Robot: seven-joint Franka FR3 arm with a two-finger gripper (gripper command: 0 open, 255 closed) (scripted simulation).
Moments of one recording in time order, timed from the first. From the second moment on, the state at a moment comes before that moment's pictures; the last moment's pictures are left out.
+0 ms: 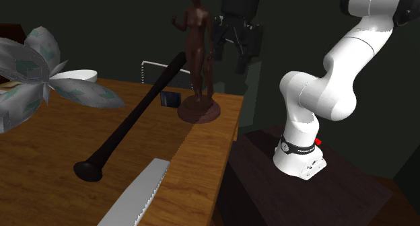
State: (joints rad) arm 0.01 -0.79 0.04 -2.31 -0.05 1.63 -0.14
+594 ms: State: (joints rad) arm -0.09 -0.65 -0.06 -2.31 -0.05 1.77 -0.06
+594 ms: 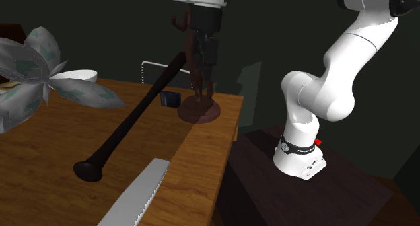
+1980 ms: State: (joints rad) arm -0.27 -0.33 -0.30 -2.34 0.04 2.12 0.07
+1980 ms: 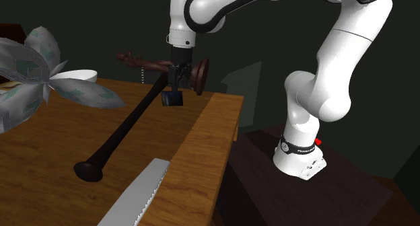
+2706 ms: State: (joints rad) arm -0.27 -0.32 -0.30 -2.36 0.05 2.15 0.06
